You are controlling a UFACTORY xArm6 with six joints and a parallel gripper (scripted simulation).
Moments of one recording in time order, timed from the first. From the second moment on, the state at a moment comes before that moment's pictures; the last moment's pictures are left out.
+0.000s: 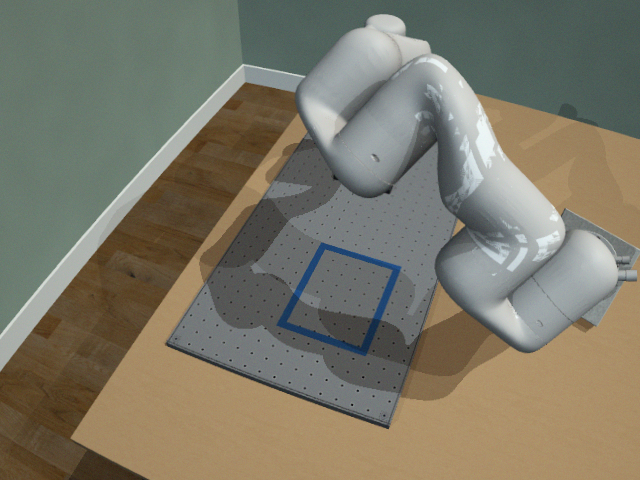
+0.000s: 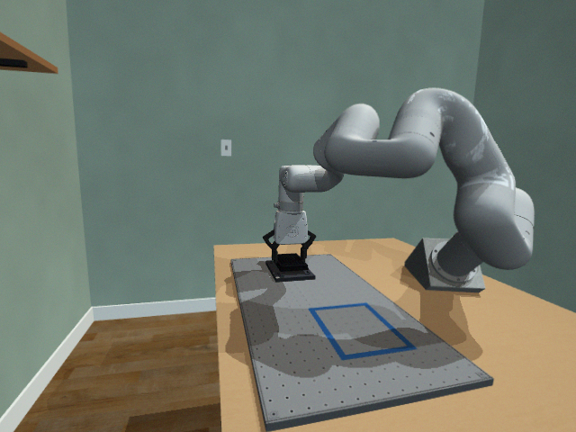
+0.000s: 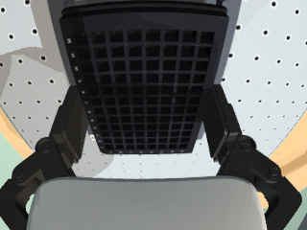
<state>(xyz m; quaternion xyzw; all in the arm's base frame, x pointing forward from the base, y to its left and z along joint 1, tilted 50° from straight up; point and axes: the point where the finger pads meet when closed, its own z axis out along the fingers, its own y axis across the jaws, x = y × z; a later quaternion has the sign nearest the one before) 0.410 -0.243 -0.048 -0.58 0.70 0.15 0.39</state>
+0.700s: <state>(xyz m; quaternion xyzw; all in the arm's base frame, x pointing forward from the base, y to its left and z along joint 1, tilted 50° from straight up) 0.407 -0.250 -0.042 -0.58 0.70 0.14 0.39</state>
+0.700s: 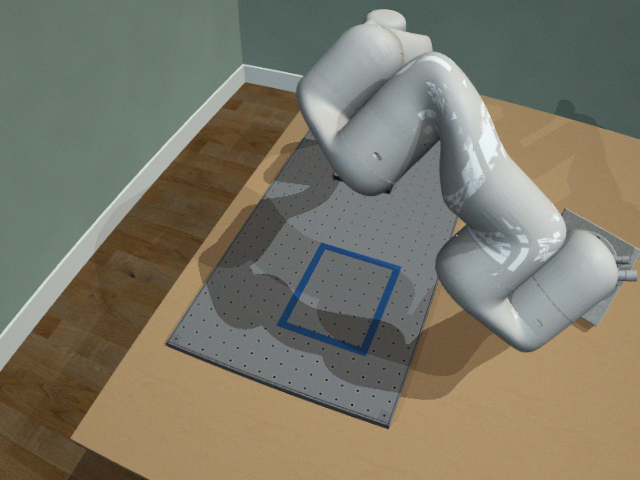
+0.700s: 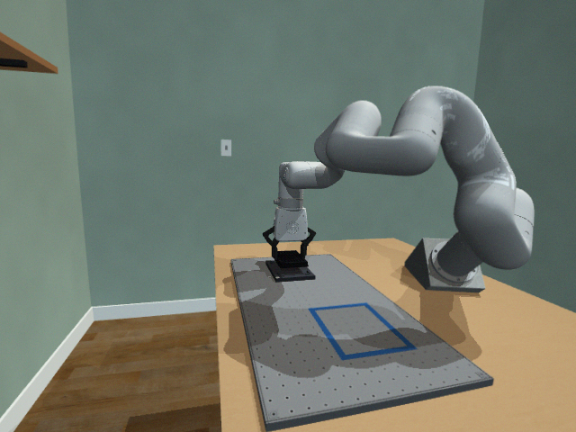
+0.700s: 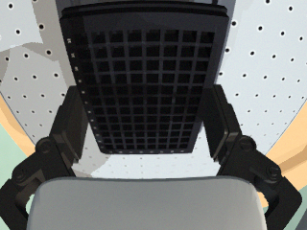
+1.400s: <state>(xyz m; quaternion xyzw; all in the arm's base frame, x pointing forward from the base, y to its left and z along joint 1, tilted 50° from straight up) 0.395 -0.268 -0.023 -0.58 0.70 0.15 0.39</state>
